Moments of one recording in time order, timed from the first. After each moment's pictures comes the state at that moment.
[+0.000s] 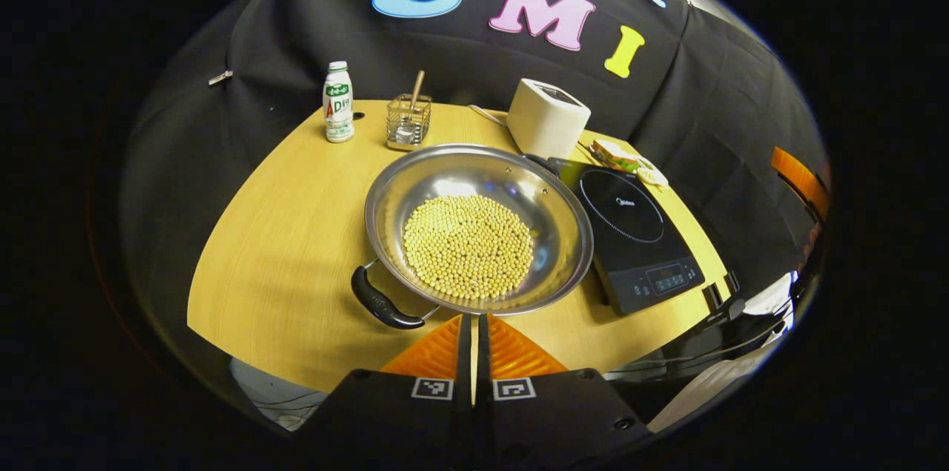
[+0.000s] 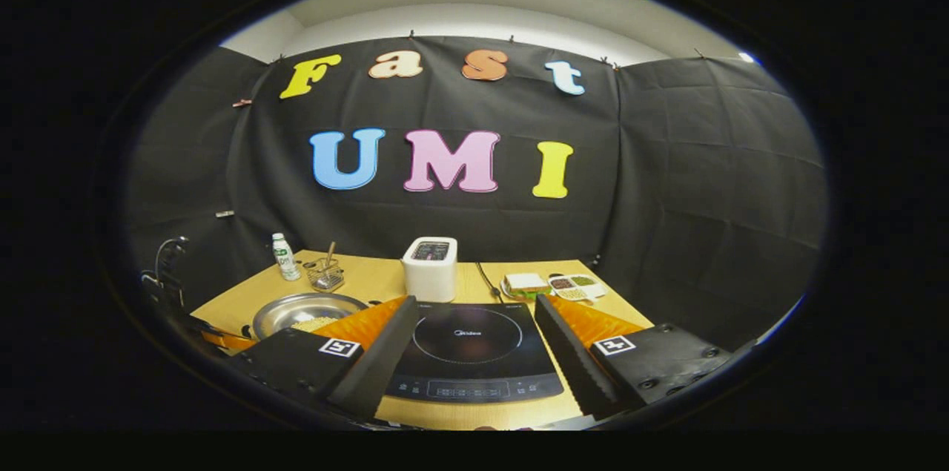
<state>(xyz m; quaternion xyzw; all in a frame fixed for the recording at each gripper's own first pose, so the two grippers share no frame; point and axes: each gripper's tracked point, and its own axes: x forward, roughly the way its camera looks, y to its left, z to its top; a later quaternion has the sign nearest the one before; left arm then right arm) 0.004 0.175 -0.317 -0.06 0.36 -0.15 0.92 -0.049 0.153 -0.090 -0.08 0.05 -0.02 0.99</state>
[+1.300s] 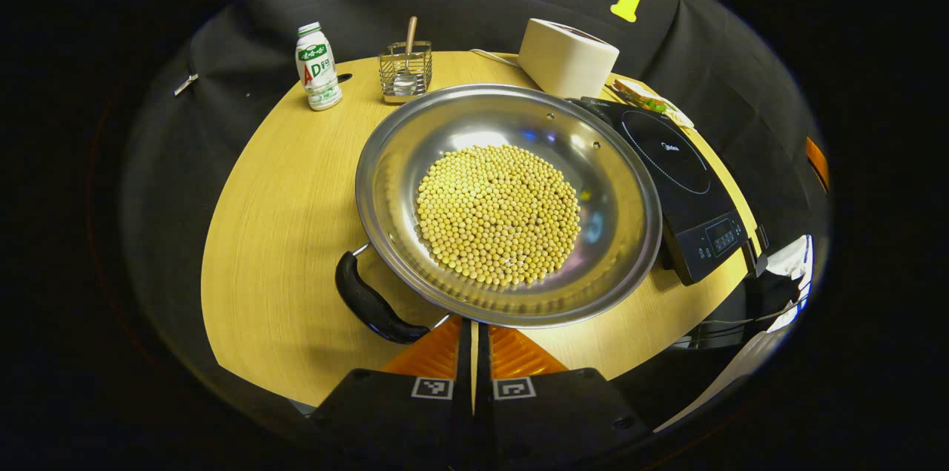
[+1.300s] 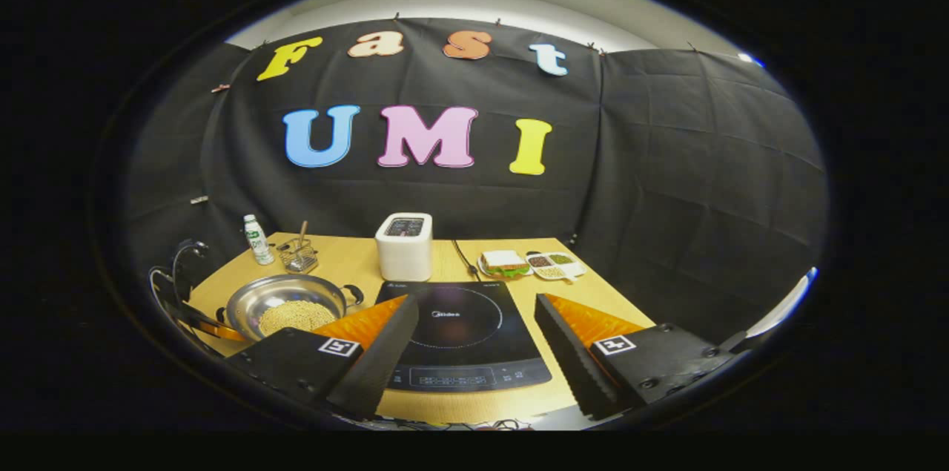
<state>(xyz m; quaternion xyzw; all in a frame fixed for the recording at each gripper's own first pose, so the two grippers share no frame) 0.042 0.212 -0.368 0.01 0.46 -0.14 0.88 -0.043 0.130 -0.118 -0.08 0.10 -0.08 0.99</state>
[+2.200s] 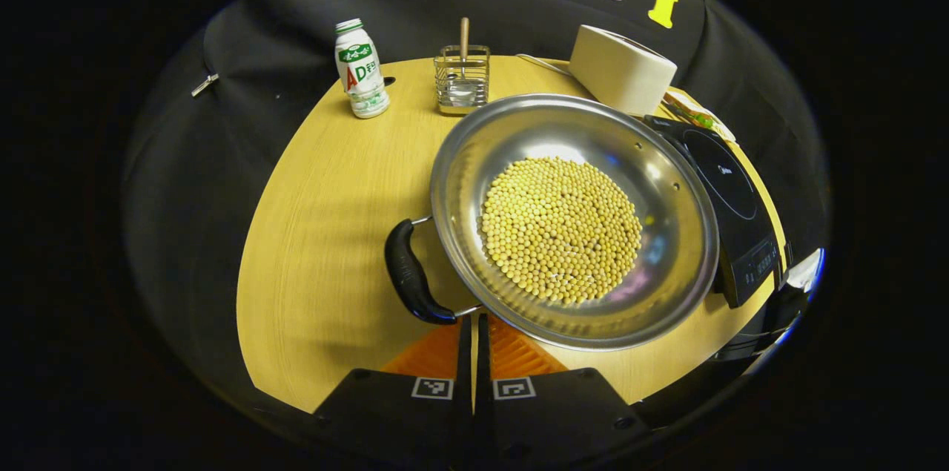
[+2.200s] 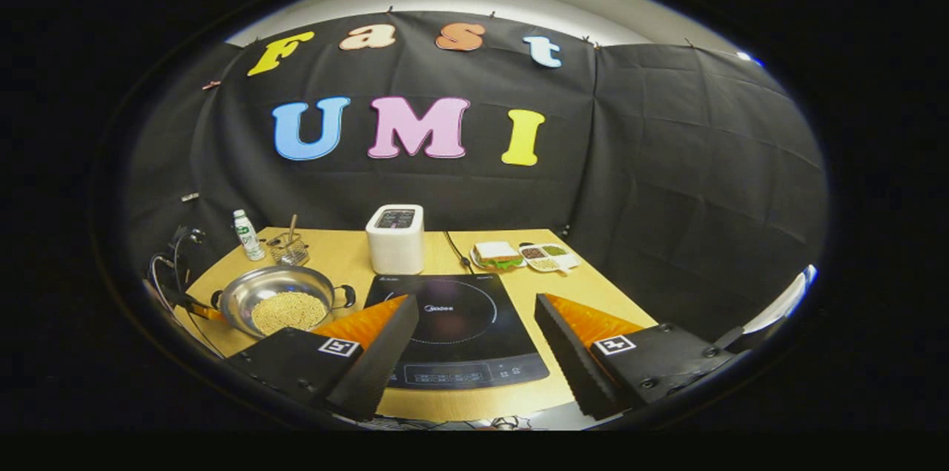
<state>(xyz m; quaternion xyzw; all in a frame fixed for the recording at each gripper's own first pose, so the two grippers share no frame) 0.101 0.274 -0.366 0.02 0.45 -0.08 0.89 -0.041 0.125 -0.128 -0.08 0.12 -0.10 0.98</state>
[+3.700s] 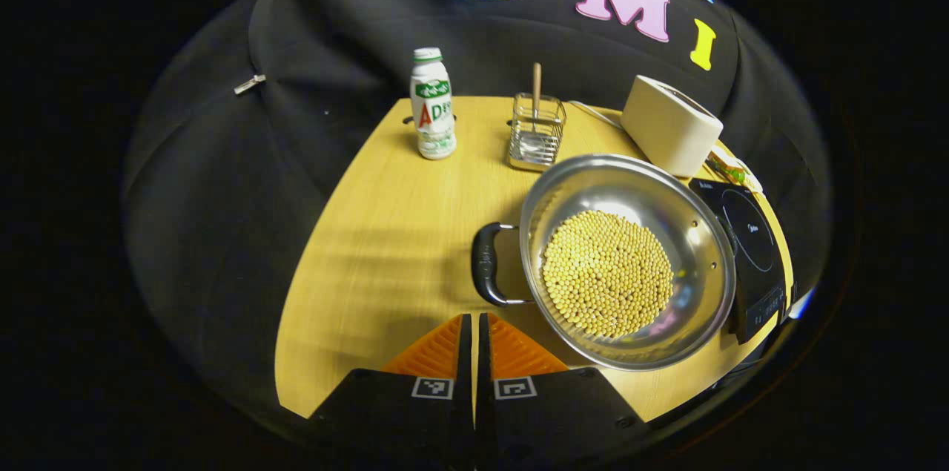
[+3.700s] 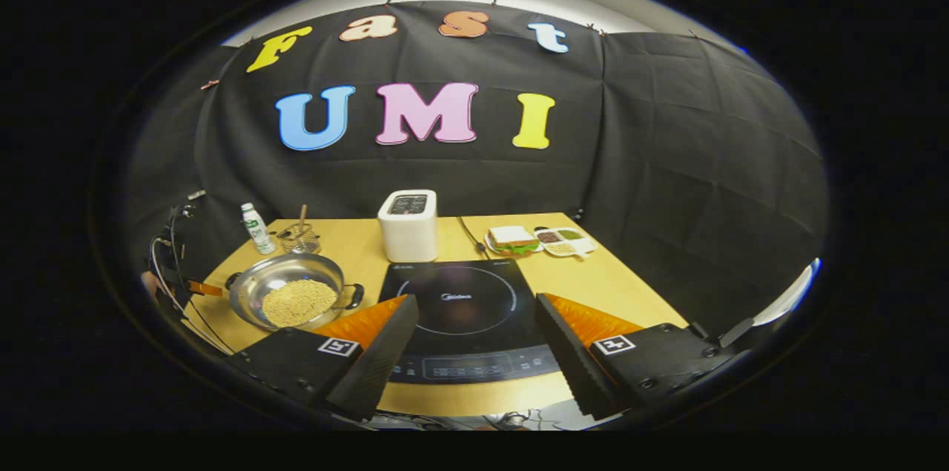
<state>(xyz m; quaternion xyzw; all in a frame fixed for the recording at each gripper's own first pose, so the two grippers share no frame) 0.142 0.345 -0.322 -0.01 0.38 -0.02 0.93 -0.027 0.155 -0.157 -0.05 0.17 -0.07 0.98</state>
